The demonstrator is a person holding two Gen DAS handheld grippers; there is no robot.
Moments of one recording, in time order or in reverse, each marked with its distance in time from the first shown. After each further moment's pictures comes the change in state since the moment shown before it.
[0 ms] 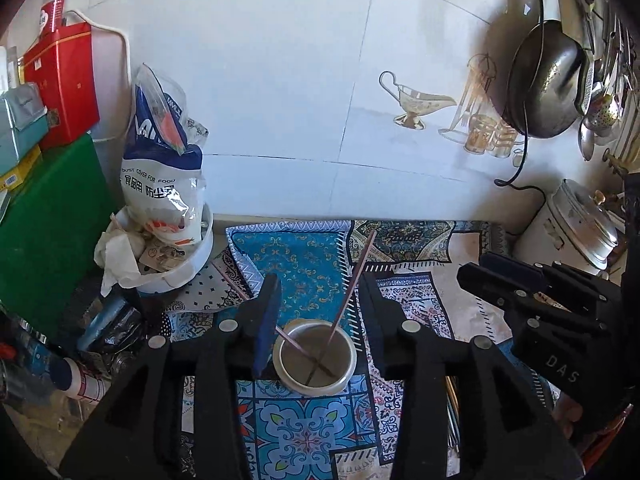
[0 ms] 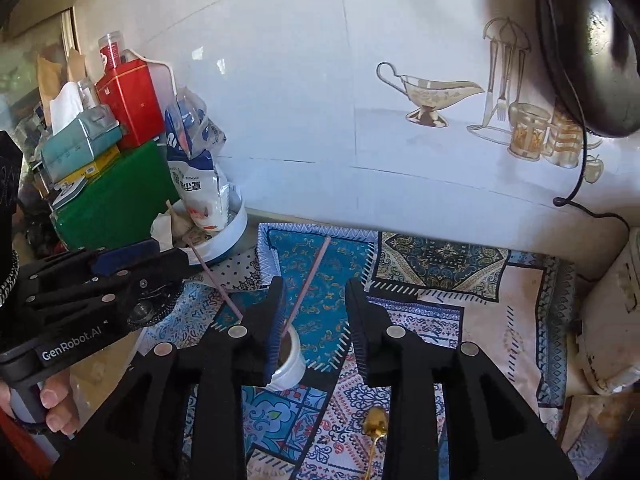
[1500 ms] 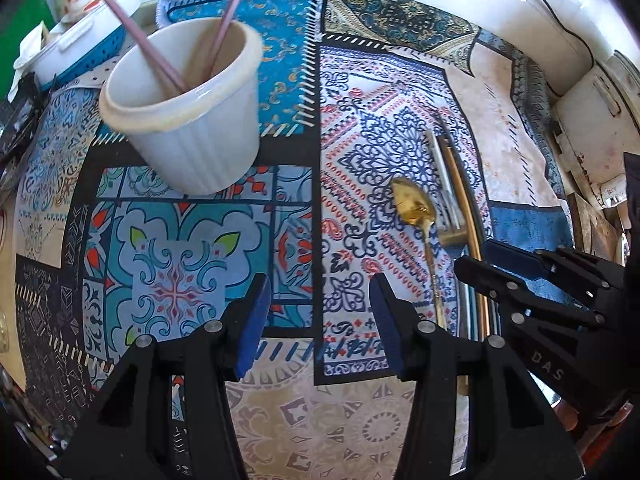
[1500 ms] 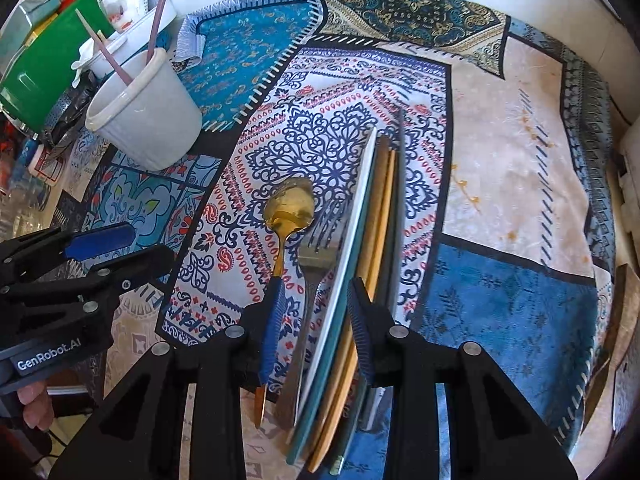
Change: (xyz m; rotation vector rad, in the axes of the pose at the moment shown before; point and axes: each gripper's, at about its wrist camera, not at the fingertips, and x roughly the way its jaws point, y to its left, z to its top) left arm 0.127 -0.070 -0.173 -0.080 0.499 0.039; right arm 0.083 -0.090 -0.168 0.039 0.498 0.029
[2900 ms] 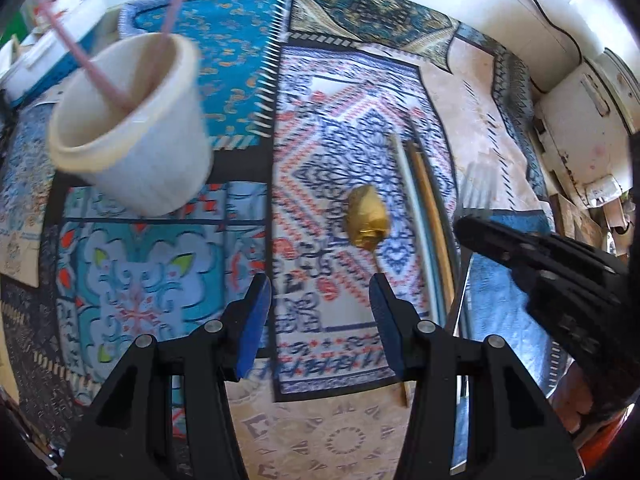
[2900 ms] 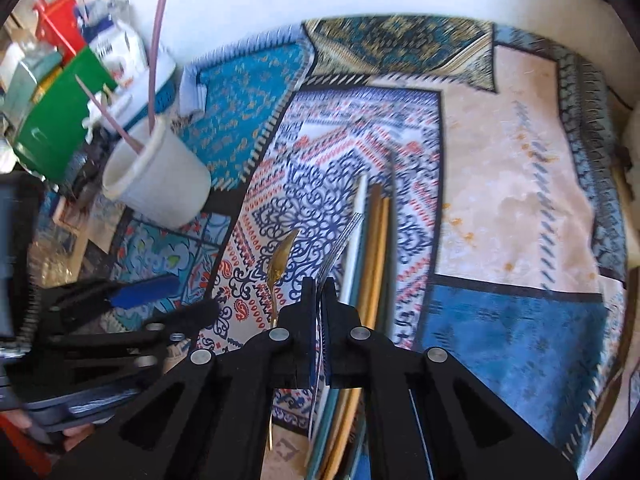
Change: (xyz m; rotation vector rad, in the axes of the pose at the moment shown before) left arm 0.009 -0.027 0.017 0.028 0.036 -0.080; right arm -0.023 -0.027 0.011 0.101 -0.119 0.113
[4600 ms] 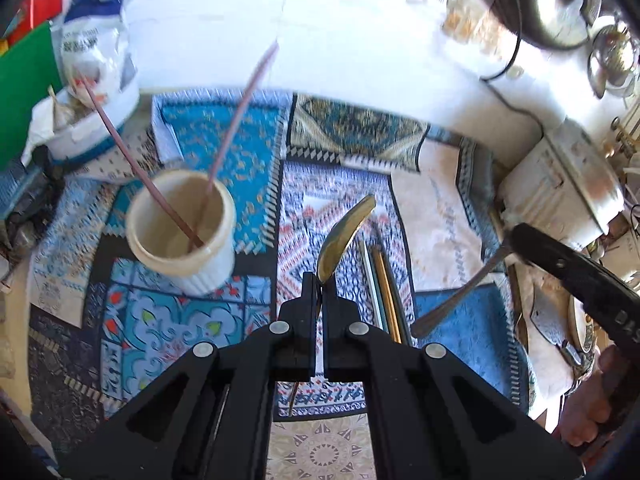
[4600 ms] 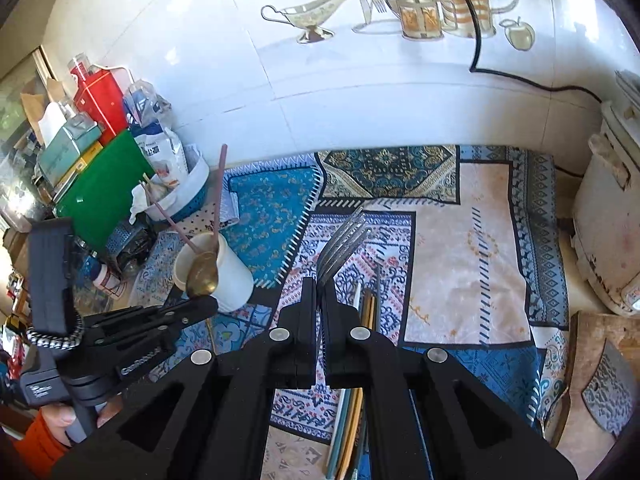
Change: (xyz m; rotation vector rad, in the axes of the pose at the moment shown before) left arm -0.103 0.000 0.017 -0.024 -0.298 -0.019; right arm -0.103 0.027 0.027 -0.004 -0.292 0.001
